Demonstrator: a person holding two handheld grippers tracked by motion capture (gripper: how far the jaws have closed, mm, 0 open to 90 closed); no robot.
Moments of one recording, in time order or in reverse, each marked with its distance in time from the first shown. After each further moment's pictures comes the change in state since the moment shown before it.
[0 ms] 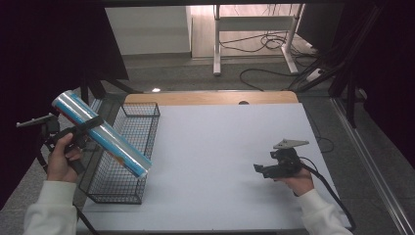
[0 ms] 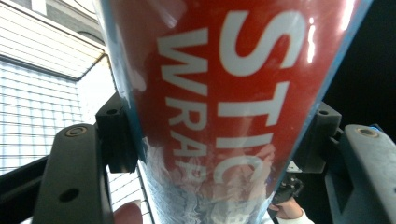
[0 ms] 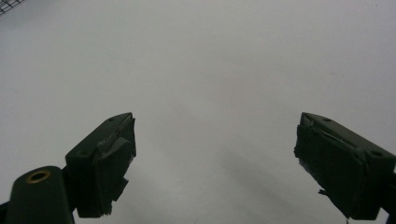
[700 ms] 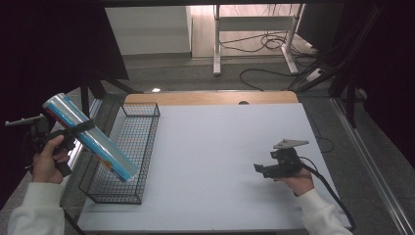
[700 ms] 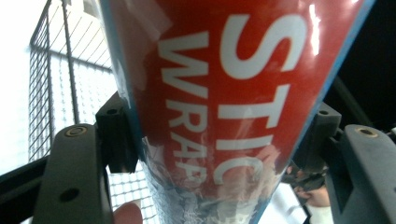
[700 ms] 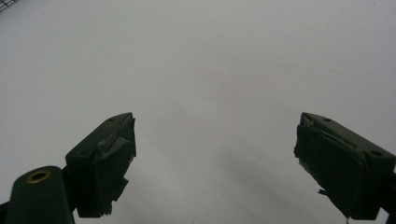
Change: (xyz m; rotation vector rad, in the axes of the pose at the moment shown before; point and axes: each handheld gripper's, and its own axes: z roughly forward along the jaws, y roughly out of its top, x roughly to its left) left arm 0.014 0.007 -0.015 0.083 0.119 0.028; right arm -0.001 0.000 0.001 0.008 -0.007 0.003
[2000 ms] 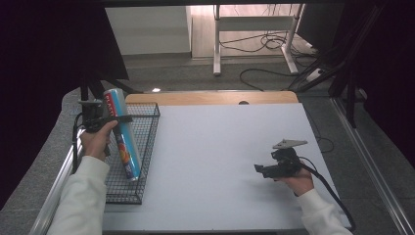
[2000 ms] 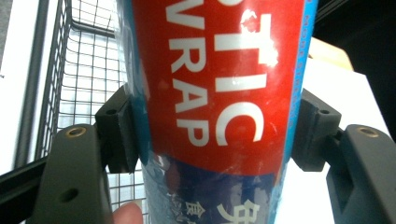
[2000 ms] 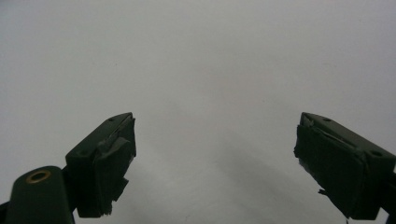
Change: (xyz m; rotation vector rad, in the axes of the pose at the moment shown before) left arm 0.002 0.019 0.125 0.175 0.389 0.041; right arm -0.001 -0.001 0.003 0.022 -0.025 -0.003
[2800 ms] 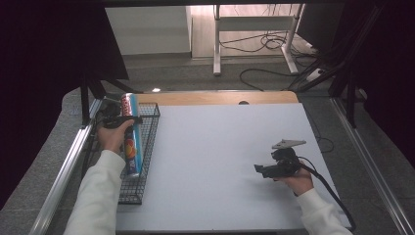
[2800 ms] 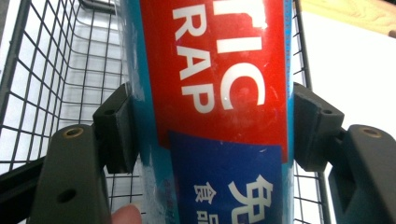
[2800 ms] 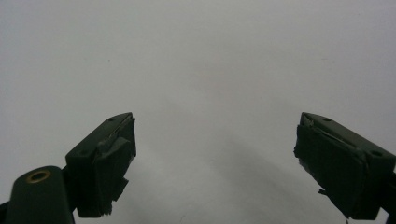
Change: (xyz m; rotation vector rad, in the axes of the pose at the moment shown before) left arm -0.008 0.009 0.058 0.136 0.201 0.018; right arm -0.001 -0.001 0.004 0.019 -0.018 -0.005
